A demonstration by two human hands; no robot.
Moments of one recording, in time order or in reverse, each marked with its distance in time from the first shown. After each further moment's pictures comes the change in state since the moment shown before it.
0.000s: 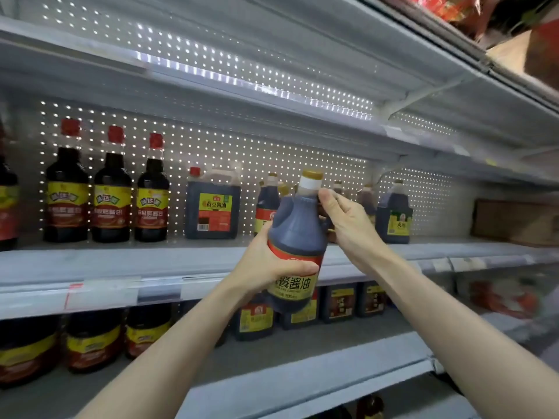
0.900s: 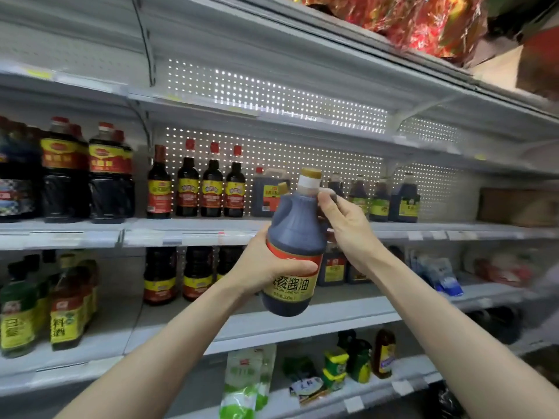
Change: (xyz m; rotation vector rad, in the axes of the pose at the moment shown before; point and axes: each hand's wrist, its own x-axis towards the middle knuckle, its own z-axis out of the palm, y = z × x) left_hand -0.289 0.126 -0.094 -0.009 -0.011 -0.026; right_hand -0.221 -0.171 0.147 0.034 -0.076 -0.096
